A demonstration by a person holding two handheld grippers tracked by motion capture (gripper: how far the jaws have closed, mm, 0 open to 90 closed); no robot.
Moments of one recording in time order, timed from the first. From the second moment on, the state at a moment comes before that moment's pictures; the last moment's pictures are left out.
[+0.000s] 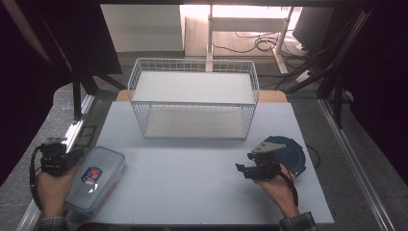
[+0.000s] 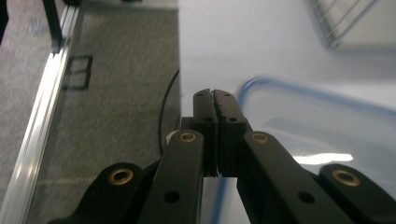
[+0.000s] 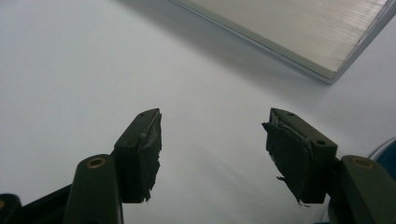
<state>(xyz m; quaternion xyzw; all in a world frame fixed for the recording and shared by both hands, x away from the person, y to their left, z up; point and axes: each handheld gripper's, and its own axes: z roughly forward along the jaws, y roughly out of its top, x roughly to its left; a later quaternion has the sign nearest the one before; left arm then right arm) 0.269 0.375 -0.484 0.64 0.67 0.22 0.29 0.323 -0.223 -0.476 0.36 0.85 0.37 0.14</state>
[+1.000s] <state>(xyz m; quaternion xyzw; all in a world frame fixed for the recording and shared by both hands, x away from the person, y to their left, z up) 0.293 0.352 -0.491 0.67 0.67 0.19 0.26 0.320 -0.216 -0.482 0.35 0.86 0.35 0.13</state>
